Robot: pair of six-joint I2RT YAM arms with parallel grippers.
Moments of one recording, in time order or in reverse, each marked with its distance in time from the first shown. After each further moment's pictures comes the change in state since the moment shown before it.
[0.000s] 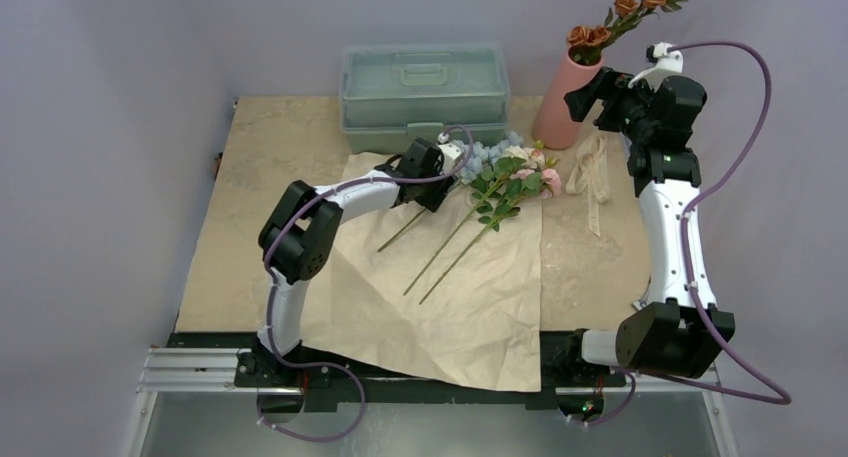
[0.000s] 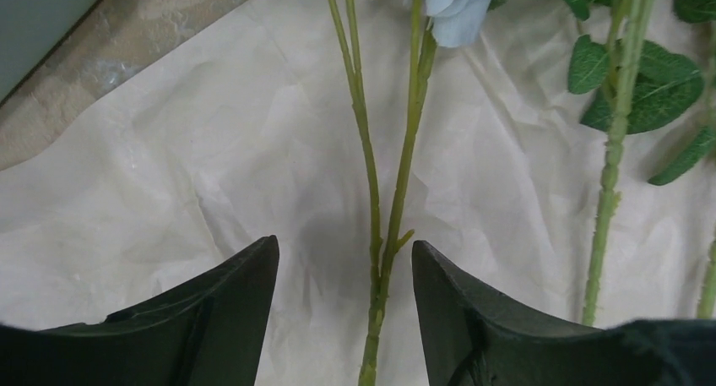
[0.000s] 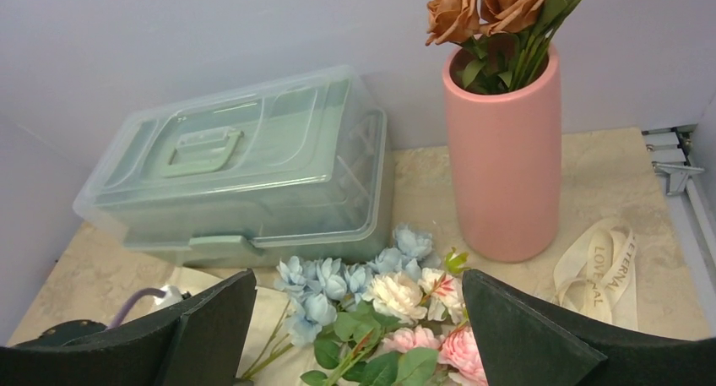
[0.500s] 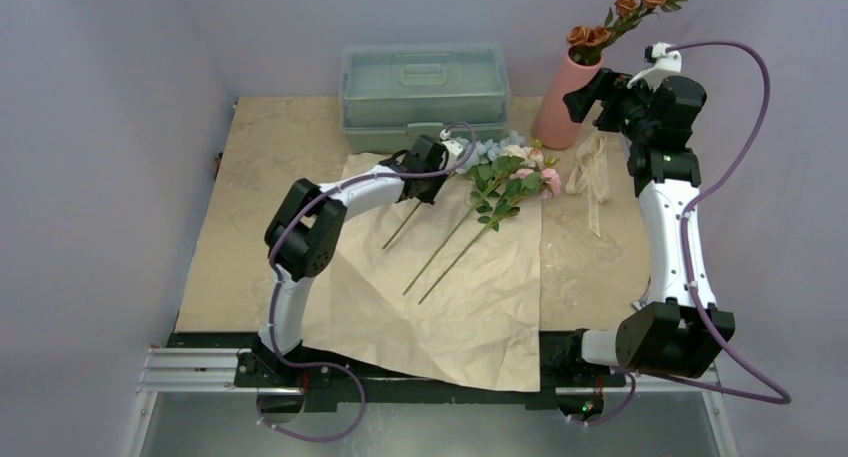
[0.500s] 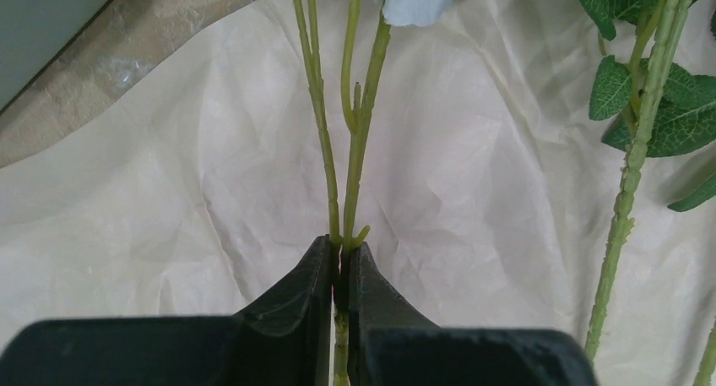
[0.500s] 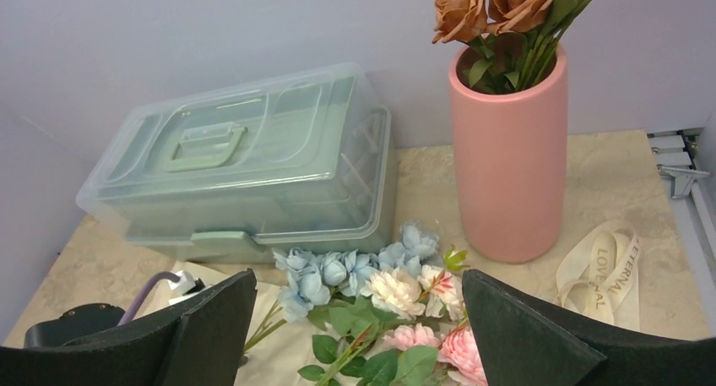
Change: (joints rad) left arm -0.001 0.064 0.091 -0.086 -0.060 -0.013; right arm 0.000 0.001 0.000 -0.001 -0.019 -0.011
